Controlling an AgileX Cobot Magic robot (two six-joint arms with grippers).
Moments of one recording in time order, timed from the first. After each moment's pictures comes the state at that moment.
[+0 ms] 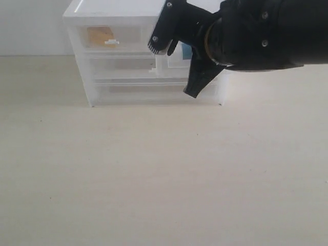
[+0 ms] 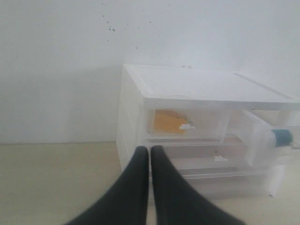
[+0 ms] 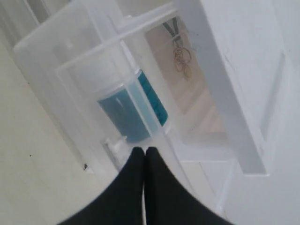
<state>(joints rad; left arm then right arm) 0.14 0.47 -0.22 1.09 -0.37 -1.23 0.75 1.65 -1.12 -1.25 0.59 0.54</state>
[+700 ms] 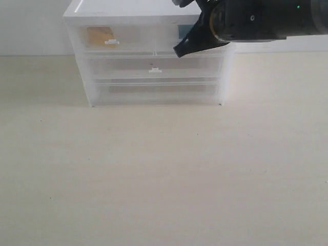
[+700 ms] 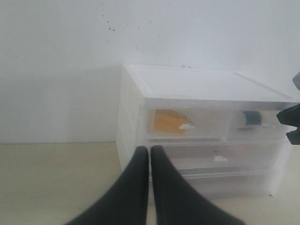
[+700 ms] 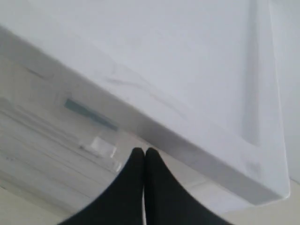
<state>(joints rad) 0.14 0.47 -0.22 1.09 -0.37 -1.23 0.58 1.81 -1.30 -1.29 0.45 1.04</state>
